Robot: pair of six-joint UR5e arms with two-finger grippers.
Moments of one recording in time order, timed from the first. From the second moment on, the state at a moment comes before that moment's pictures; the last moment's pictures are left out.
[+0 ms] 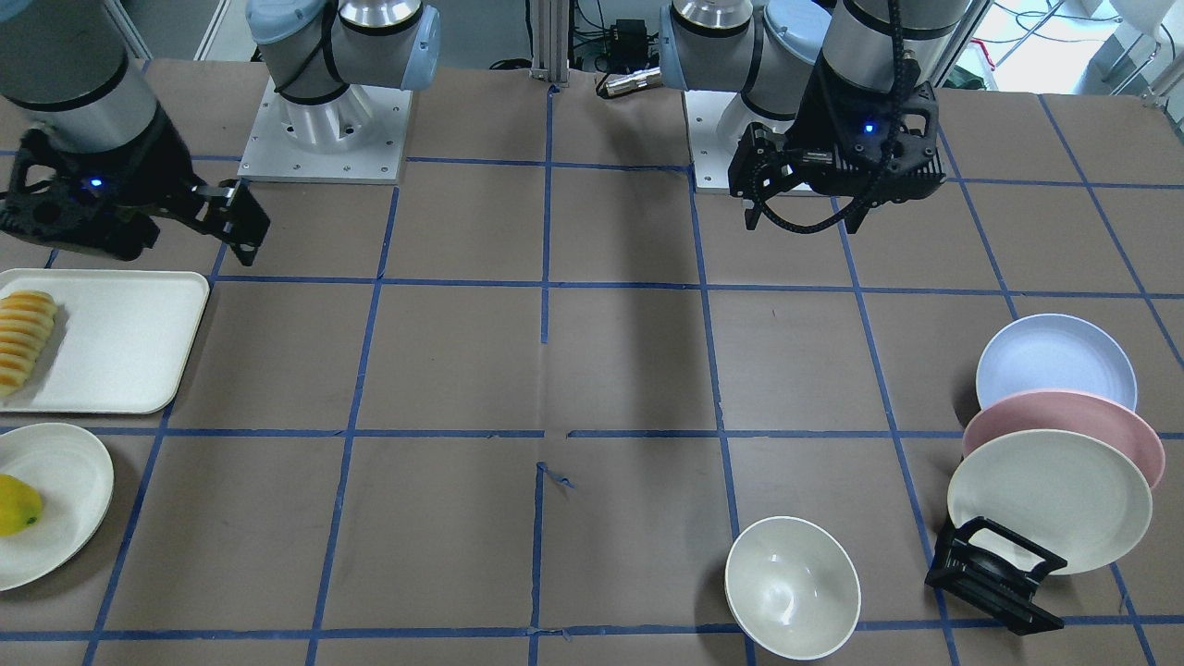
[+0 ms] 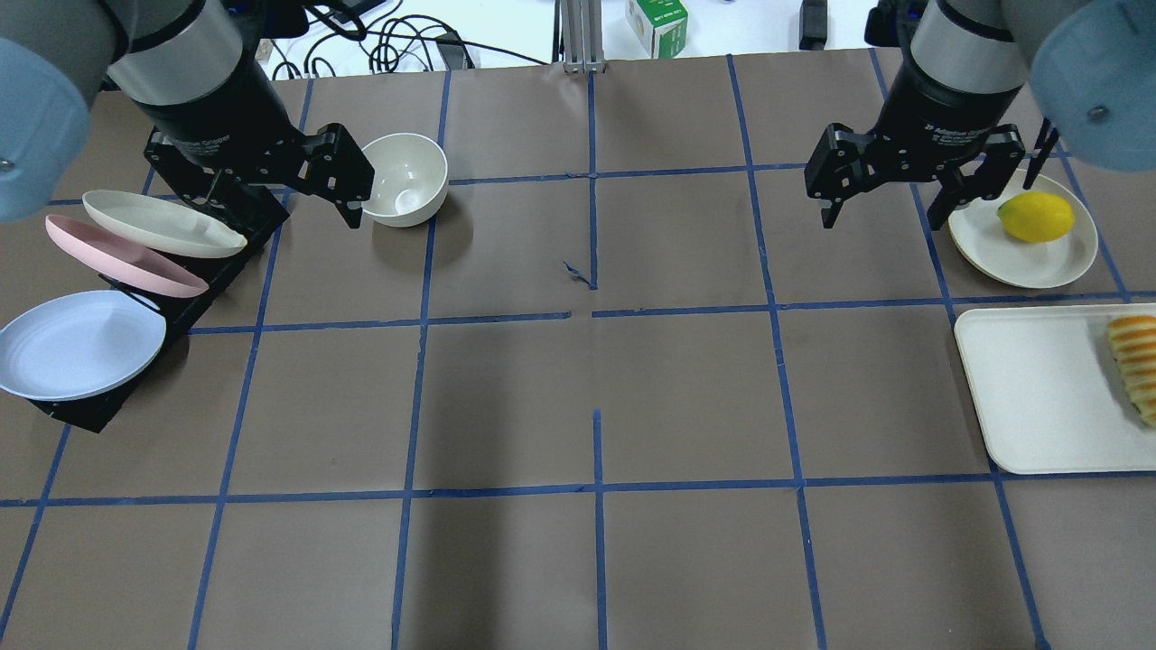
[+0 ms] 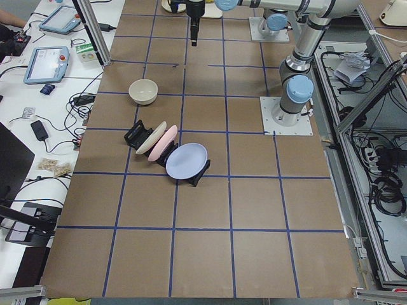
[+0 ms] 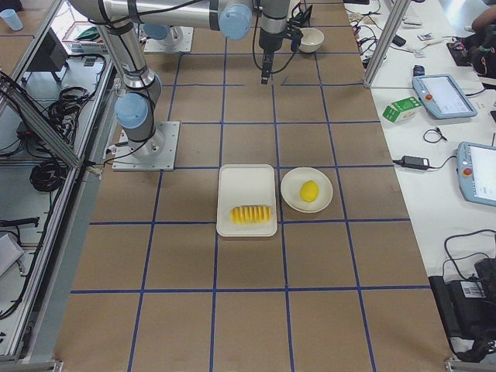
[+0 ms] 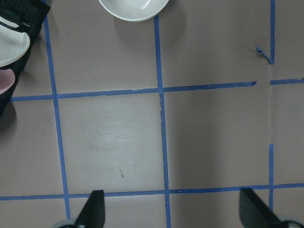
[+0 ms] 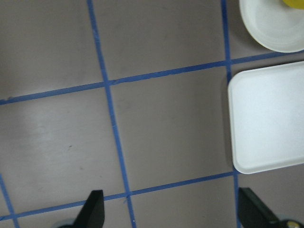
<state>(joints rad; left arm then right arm) -1.60 -1.55 -1.55 -1.59 1.60 0.02 1.41 -1.55 1.60 -1.54 -1.66 0.04</state>
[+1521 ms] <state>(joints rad) -0.84 -1.71 -1.70 -1.27 1.75 0.03 0.75 -1.24 1.78 -2.07 -1.55 -0.94</state>
